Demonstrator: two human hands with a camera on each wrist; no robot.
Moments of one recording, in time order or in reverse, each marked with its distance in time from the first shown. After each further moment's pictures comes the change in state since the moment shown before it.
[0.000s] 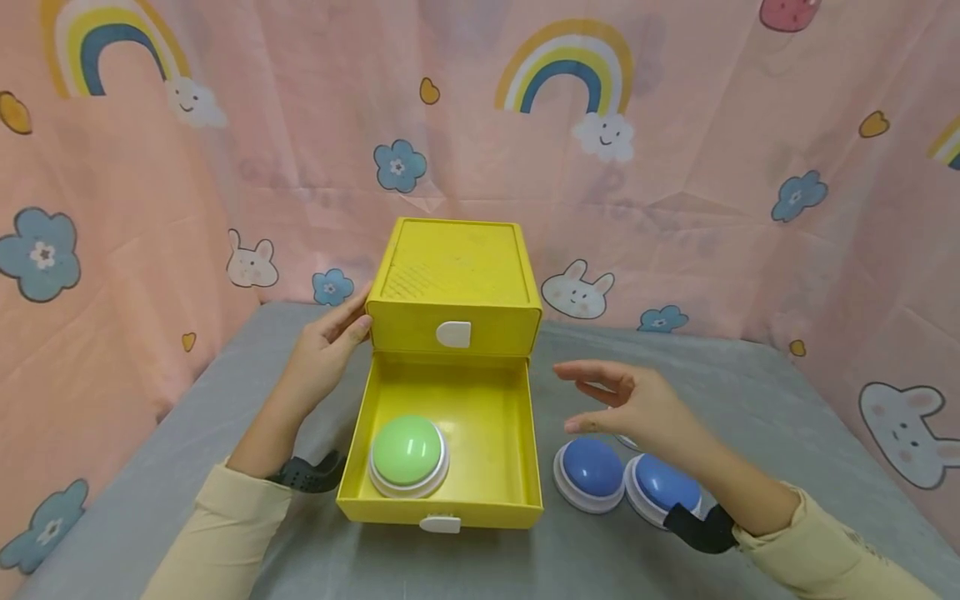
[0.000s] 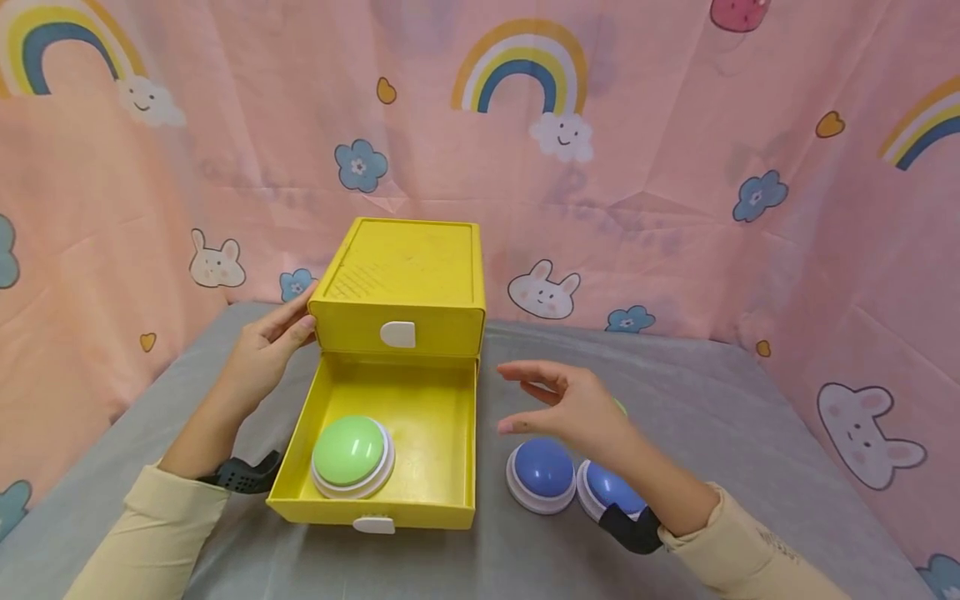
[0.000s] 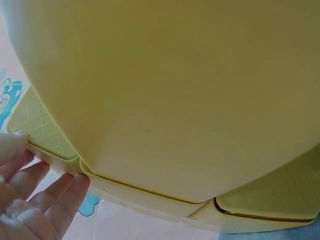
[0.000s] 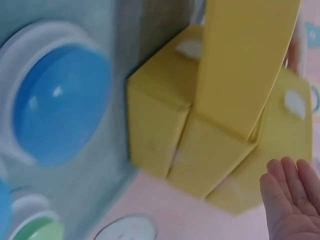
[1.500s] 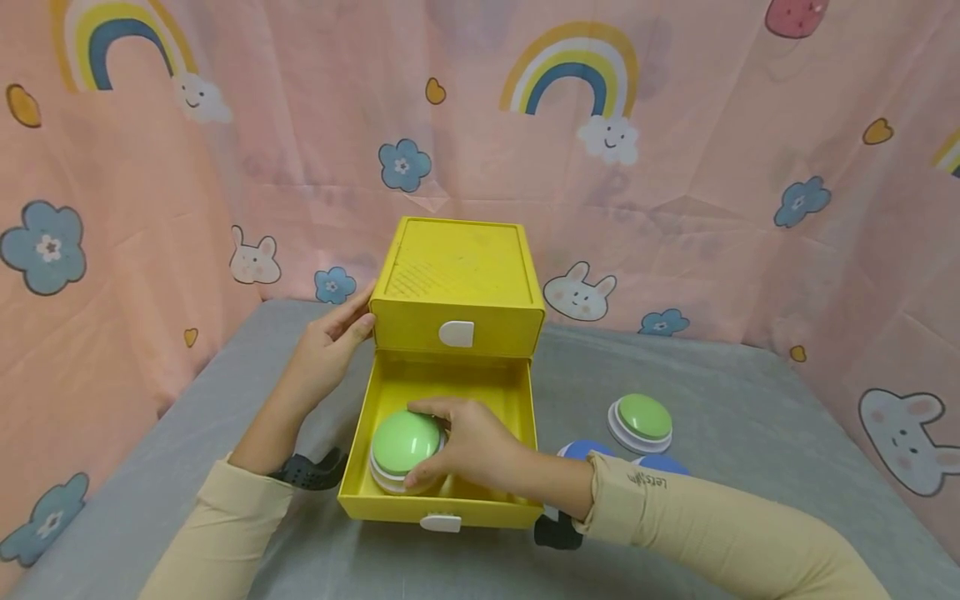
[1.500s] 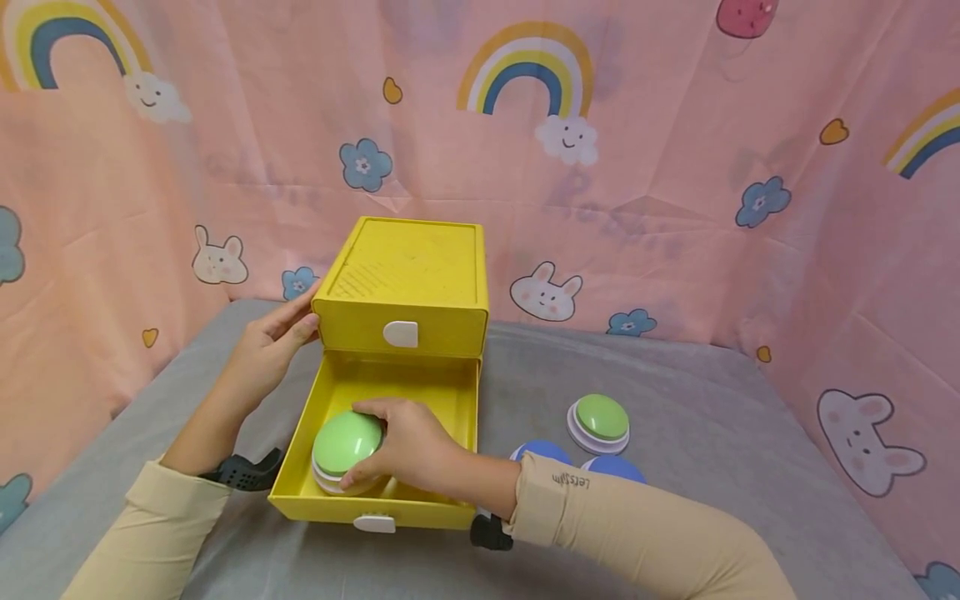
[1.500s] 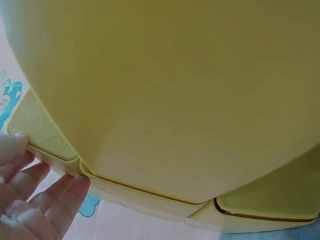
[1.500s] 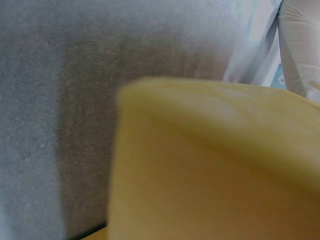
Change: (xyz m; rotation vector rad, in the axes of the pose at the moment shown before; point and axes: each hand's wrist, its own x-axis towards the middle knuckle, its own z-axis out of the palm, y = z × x) left_hand -0.001 0.005 0.000 0.006 0.003 -0.005; right_hand 0.054 -0.044 0.144 -0.167 -0.186 -0.056
